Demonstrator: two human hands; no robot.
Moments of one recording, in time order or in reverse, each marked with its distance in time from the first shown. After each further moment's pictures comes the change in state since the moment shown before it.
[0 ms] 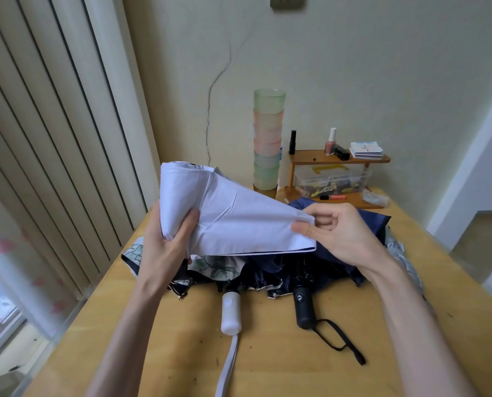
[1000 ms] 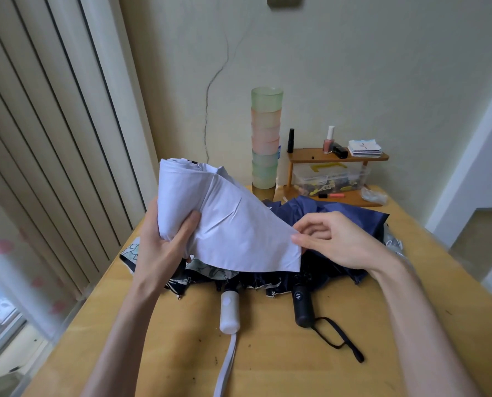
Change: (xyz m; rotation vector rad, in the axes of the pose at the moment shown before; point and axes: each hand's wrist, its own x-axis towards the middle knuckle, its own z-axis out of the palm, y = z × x) left_hand -0.002 0.006 -0.001 0.000 0.000 0.051; right_hand 0.000 0.009 -0.008 -0.224 -0.148 0.134
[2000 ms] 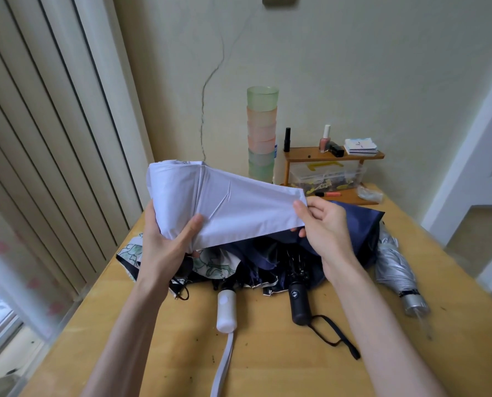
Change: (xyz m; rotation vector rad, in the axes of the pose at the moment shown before) left_hand -0.003 -0.004 0.014 -0.097 0.031 -0.247; right_hand 0.022 0.001 0.043 0.415 0.592 0.129
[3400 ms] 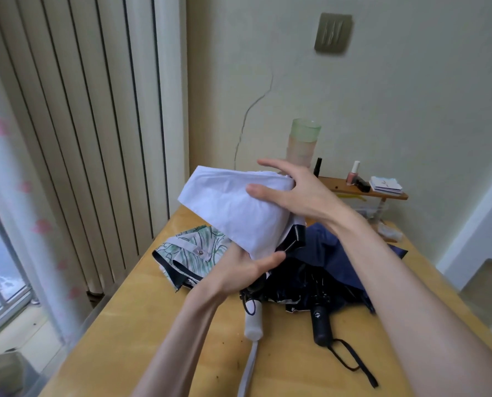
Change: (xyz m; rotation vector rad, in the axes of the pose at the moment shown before) left_hand -0.025 0.036 0.014 0.082 -0.467 -0.029; right_hand 0.014 -0.134 0.077 -0.526 -0.584 -0.316
